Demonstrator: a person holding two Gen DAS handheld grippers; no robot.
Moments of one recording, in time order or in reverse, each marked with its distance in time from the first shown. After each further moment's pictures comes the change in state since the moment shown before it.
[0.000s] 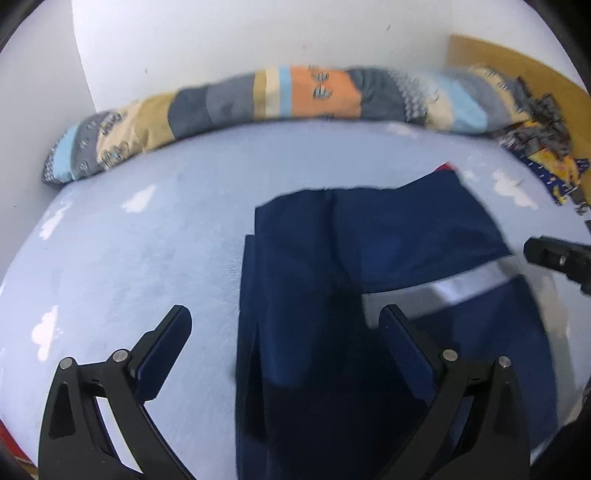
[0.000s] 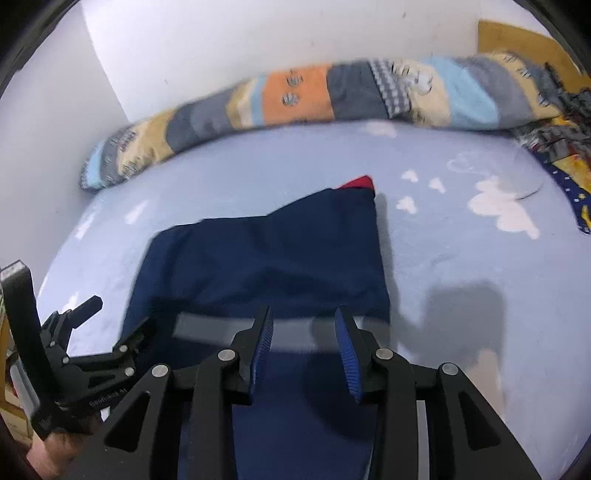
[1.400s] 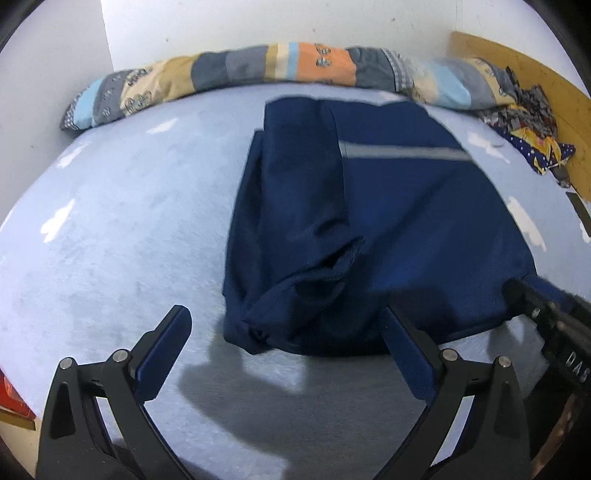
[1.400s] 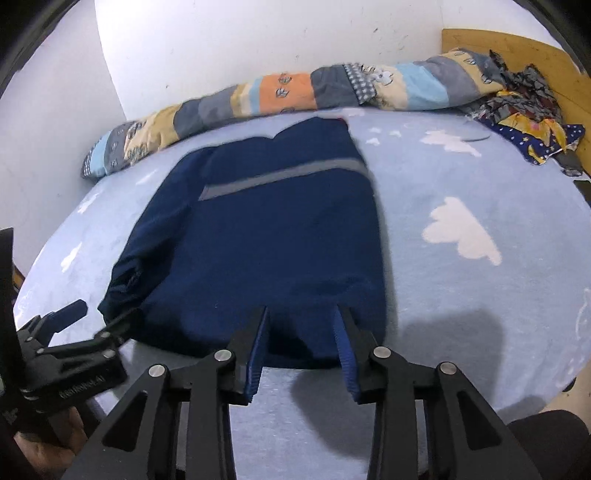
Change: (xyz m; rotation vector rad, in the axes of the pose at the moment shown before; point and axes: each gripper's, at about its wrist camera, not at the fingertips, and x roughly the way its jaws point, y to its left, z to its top) left arm -0.042 -0.002 -0.118 -0.083 0.093 -0.024; right arm -0.042 0.032 -0.152 0.031 -0.052 -0.082
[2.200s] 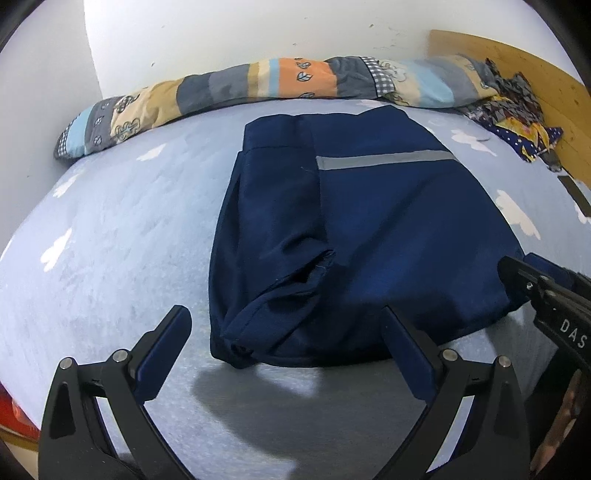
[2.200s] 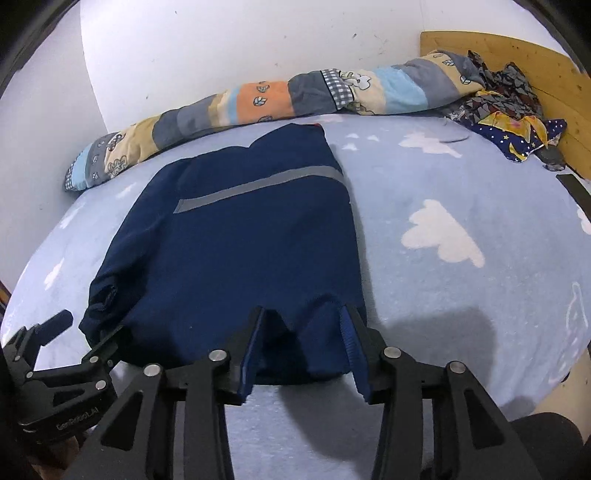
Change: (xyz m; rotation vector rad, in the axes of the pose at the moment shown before) left arm -0.014 -0.015 -0.001 0.086 -0.082 0.005; right arm -0.002 -0.010 0.000 0.038 -0.061 -0.084
